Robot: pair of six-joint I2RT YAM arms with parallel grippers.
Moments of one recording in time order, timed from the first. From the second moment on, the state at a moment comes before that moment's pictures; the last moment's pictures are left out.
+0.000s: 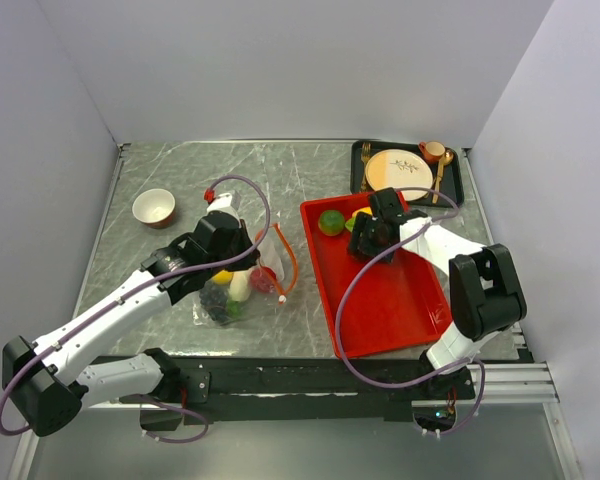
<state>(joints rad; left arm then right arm) -0.73 1.08 0.96 -0.51 -0.20 -0.73 0.31 1.63 1.01 -0.48 -0.02 0.62</state>
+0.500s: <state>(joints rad) -0.73 1.08 0.96 -0.51 -0.20 -0.73 0.30 1.61 1.01 -0.48 -0.01 0.61</state>
